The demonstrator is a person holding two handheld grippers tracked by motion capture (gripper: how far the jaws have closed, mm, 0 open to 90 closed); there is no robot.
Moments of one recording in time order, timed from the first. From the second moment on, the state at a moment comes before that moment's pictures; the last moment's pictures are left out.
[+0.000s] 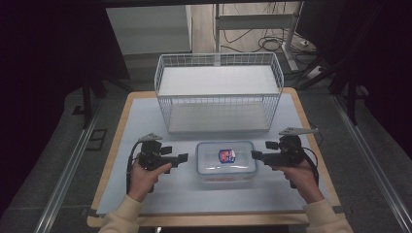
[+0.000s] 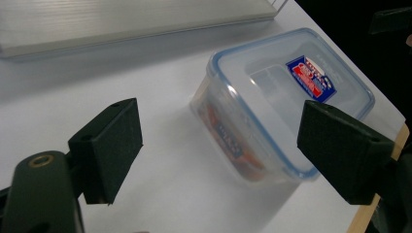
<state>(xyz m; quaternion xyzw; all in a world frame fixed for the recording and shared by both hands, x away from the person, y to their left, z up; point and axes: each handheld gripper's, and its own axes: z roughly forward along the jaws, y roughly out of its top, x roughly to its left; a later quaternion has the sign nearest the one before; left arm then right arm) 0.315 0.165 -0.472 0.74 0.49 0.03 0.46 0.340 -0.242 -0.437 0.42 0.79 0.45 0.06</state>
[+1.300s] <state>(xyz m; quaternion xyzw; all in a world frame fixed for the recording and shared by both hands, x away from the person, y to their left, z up) 0.338 0.114 -0.513 0.72 0.51 -0.14 0.45 0.352 -0.255 -0.470 0.44 0.78 0.45 -0.02</state>
